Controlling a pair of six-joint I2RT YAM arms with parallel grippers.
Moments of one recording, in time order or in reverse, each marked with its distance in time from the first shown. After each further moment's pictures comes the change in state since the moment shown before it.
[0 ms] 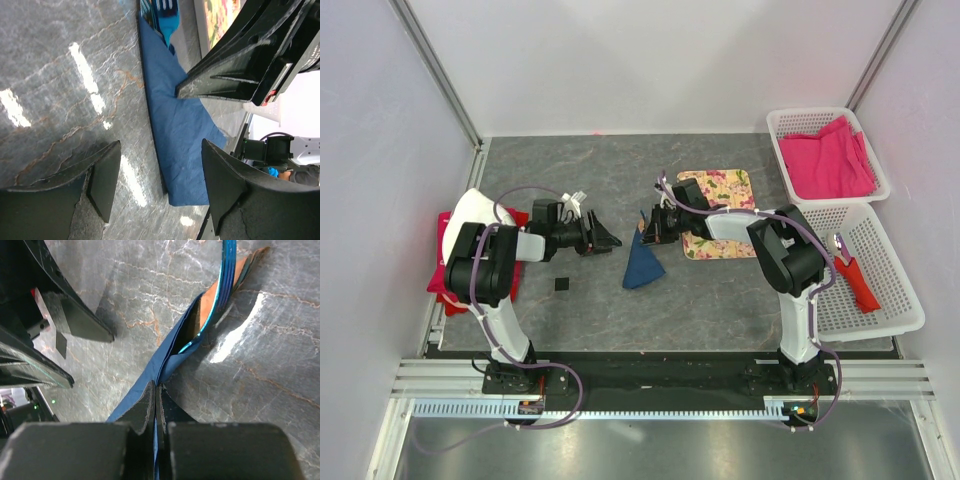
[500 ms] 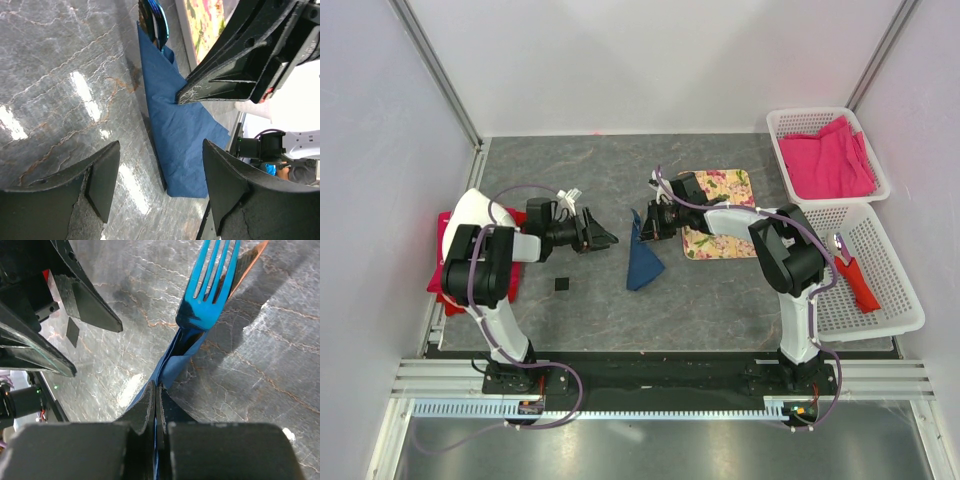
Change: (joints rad) left arm 0.034 -0.011 -0.011 0.062 0.061 -0.008; right arm 0.000 0.000 0.074 -0.086 -0.065 -0.082
